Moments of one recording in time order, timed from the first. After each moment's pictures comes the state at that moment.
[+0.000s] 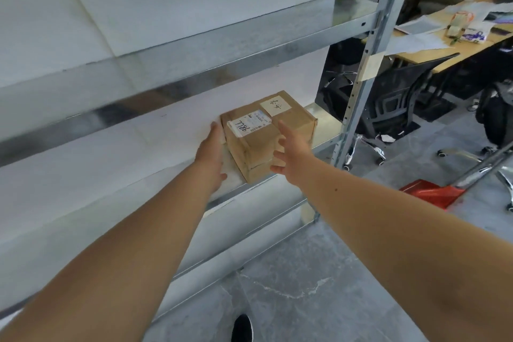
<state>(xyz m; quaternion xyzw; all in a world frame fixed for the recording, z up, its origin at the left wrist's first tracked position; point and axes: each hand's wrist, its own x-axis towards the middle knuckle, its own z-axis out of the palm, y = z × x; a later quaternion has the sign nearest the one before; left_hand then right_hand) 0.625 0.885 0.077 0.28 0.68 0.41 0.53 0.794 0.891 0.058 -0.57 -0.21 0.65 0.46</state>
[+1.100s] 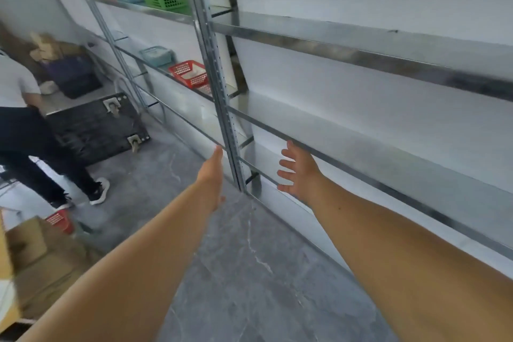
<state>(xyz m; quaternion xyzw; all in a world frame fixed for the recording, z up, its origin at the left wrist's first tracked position) 0.185 0.260 0.072 -0.20 0.73 0.62 0.21 0.252 0.457 0.071 -0.31 -0.53 0.79 -0.06</state>
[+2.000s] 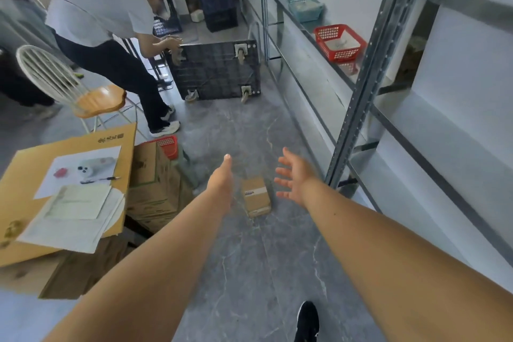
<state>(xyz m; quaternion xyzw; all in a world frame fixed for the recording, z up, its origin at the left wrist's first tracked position) 0.041 0.052 -0.007 -0.44 0.61 0.65 0.08 0.000 0.227 0.000 -0.20 -0.61 0.70 -0.32</state>
